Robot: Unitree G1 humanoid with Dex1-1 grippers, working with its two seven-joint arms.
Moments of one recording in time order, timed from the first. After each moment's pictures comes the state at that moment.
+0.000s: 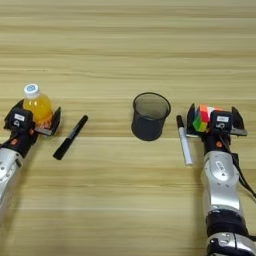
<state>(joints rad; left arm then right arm) -0.15 0.13 -0.03 0.36 -0.04 -0.31 -0.18 -0.22 -0.25 -0.25 0.56 0.06 -0.40 -0.01</state>
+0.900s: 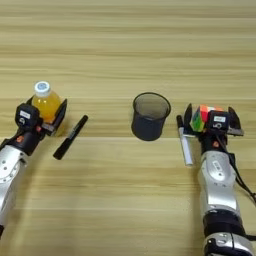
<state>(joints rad) -0.11 0.09 -0.07 0.18 -0.05 -0.30 -0.27 -0.22 -0.23 -0.24 0.55 0.06 -0.40 -0.02</state>
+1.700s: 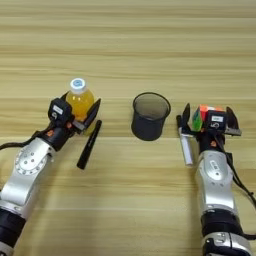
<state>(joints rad) -0.19 0.00 -0.21 0.22 -0.02 -0.25 -0.30 -0.22 -0.23 -0.23 0.55 0.06 -0.40 -0.04</state>
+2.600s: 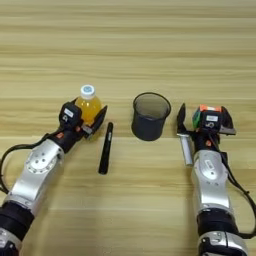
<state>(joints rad) -0.28 -0.03 -0.20 0.47 -0.01 -0.34 -0.27 -0.23 -0.21 -0.22 0.56 0.04 -0.40 -0.04</state>
